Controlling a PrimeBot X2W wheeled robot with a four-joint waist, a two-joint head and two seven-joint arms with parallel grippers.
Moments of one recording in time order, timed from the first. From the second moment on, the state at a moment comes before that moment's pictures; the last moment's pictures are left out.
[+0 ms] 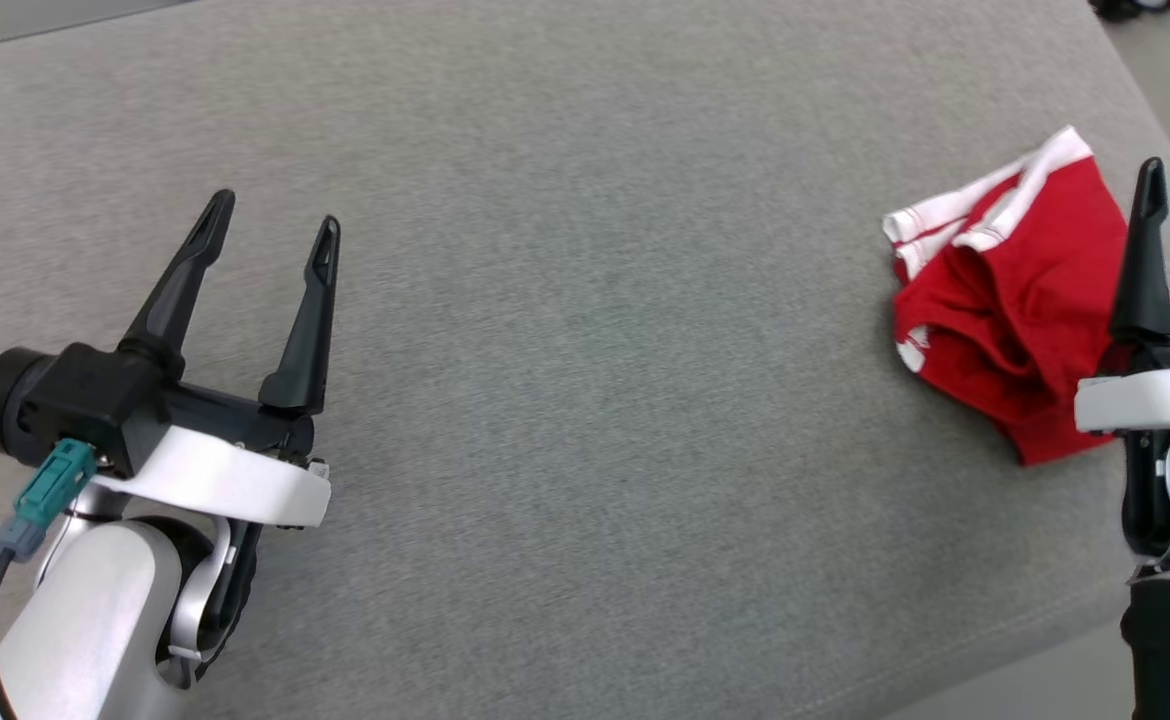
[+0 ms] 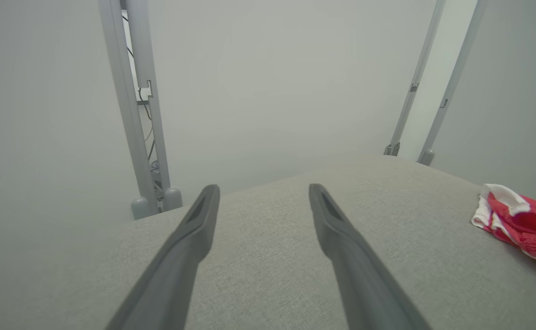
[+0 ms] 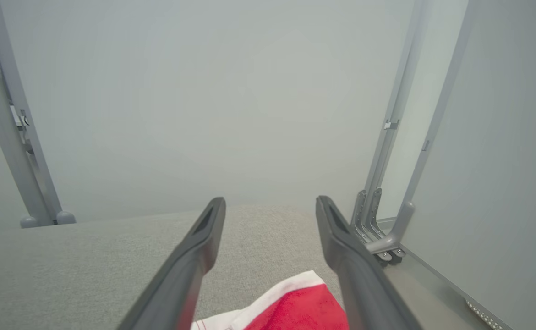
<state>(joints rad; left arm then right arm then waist) -0.37 0.43 -0.37 -0.11 -0.43 0.16 -0.11 -0.47 -0.05 -0.23 0.28 0.07 0.13 -0.26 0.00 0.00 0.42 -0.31</state>
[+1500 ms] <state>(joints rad) -0.07 0.35 -0.31 0.03 -0.52 0.19 -0.25 -0.07 -0.05 -0.01 0.11 0.25 0.13 -0.14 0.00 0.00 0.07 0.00</state>
